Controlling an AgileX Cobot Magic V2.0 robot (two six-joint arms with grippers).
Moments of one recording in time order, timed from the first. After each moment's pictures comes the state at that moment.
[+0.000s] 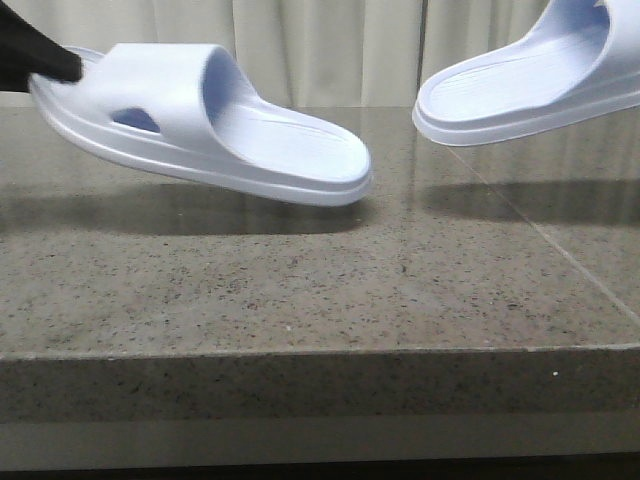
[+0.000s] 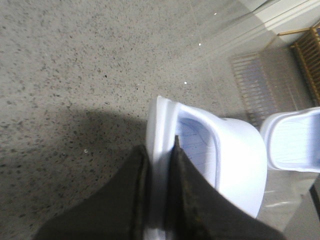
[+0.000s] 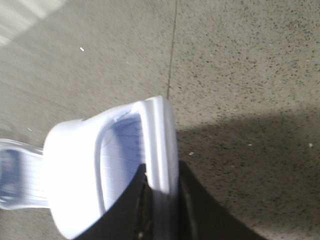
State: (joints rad) left arm 0.10 1.50 -0.93 -1.40 0.96 0.94; right arm -0.55 1.35 -1.06 1.10 1.12 -0.73
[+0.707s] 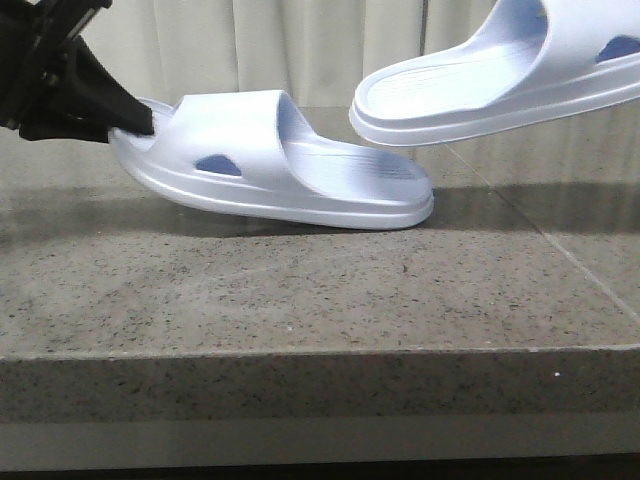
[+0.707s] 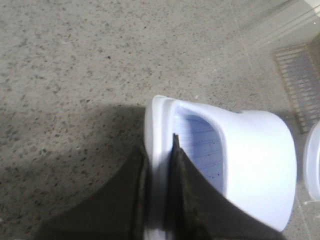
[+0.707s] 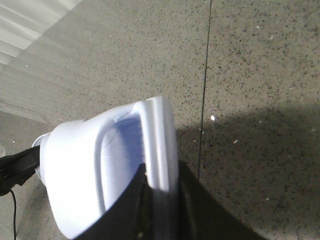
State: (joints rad) left arm -0.15 1.50 -0.87 -1.43 0.62 0.95; right arm -0.45 1.35 -0.99 1.16 1.08 -0.72
